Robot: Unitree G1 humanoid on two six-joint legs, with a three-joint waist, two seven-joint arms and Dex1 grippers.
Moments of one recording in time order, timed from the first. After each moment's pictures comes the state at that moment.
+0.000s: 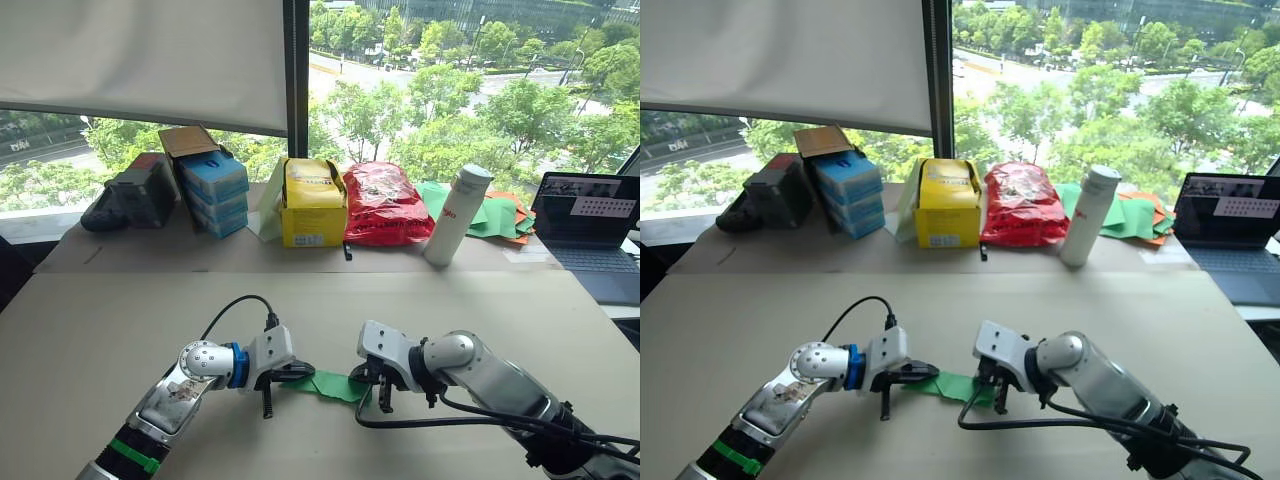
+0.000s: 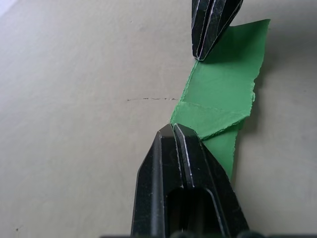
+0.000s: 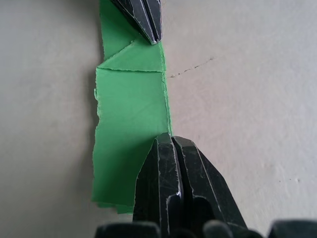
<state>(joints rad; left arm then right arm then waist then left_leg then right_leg) -0.26 0.60 -0.32 -0.10 -0.13 0.24 -1.01 -0.40 -0.72 0.51 -0.39 0.16 0.79 0.86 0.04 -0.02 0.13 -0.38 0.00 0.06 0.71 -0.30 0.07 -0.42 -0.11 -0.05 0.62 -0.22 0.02</state>
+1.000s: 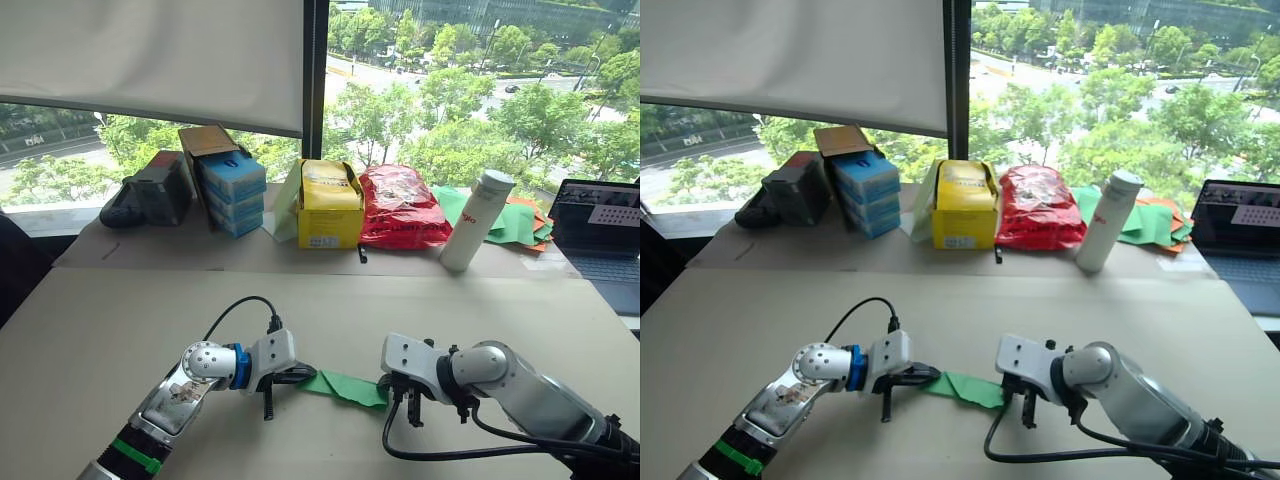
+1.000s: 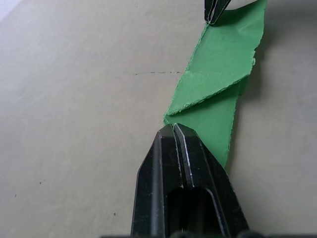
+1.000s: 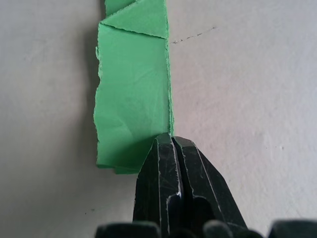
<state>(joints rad) -0.27 0.60 -0.33 -0.10 -0.12 0.22 -1.01 -0.32 -0.90 0.48 -0.53 0.13 0.79 0.85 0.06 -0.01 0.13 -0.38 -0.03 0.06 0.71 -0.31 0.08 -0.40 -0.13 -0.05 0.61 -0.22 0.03</state>
